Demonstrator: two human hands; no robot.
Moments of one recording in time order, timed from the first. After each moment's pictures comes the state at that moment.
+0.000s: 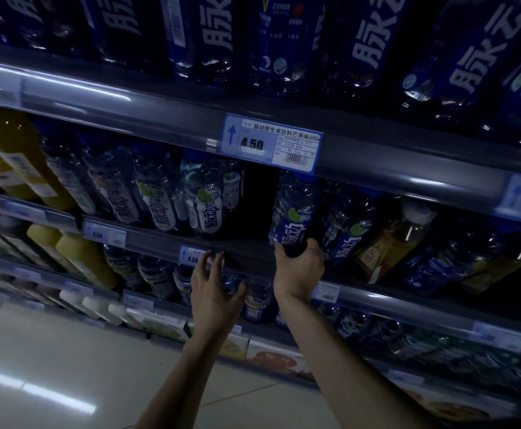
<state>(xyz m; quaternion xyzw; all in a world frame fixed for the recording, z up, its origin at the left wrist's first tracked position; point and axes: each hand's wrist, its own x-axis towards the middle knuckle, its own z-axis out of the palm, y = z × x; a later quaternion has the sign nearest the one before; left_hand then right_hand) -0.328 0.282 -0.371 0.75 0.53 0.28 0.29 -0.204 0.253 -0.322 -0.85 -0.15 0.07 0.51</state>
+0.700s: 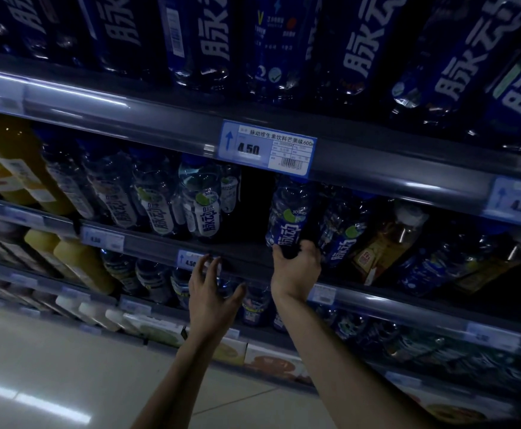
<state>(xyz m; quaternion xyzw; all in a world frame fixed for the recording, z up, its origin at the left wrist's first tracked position) -0.332 0.288 -0.381 0.74 0.51 0.30 0.33 -0.199 0.253 -0.323 -0.85 -0.16 0.06 0.51</state>
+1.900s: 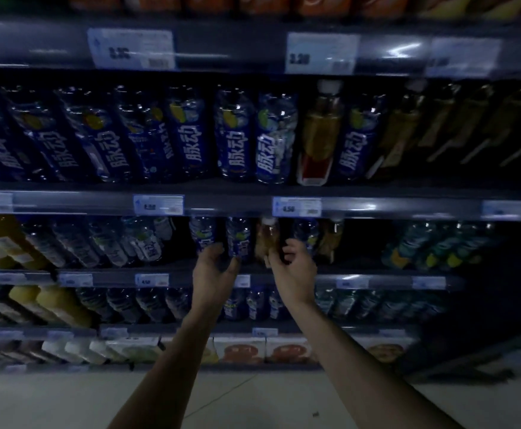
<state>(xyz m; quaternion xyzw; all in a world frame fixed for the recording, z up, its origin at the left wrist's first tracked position) -0.252 0.156 -0.183 0.72 0.43 0.29 0.46 -0.140 0.052 -0.179 -0.80 -0.20 0.10 0.56</state>
